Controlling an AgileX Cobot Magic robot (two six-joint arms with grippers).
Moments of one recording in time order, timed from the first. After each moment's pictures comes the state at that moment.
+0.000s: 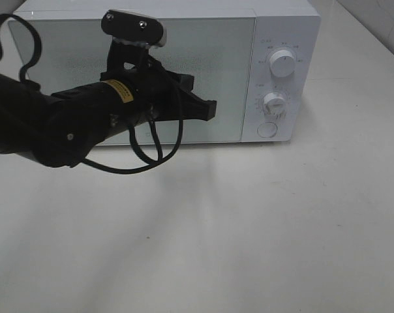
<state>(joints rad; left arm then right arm) -0.75 1.85 -0.91 -0.24 -0.58 0.10 0.14 0.00 -0.51 -0.14 1.04 0.09</state>
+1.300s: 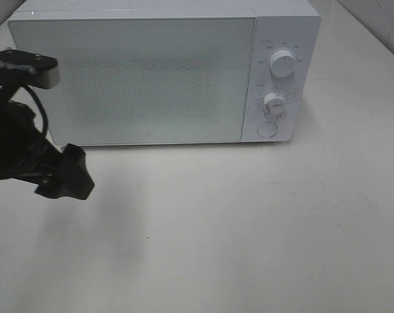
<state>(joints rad) -0.50 1.43 -0.84 -0.15 0.66 0.10 0.14 0.00 -0.51 -0.14 1.04 0.09</state>
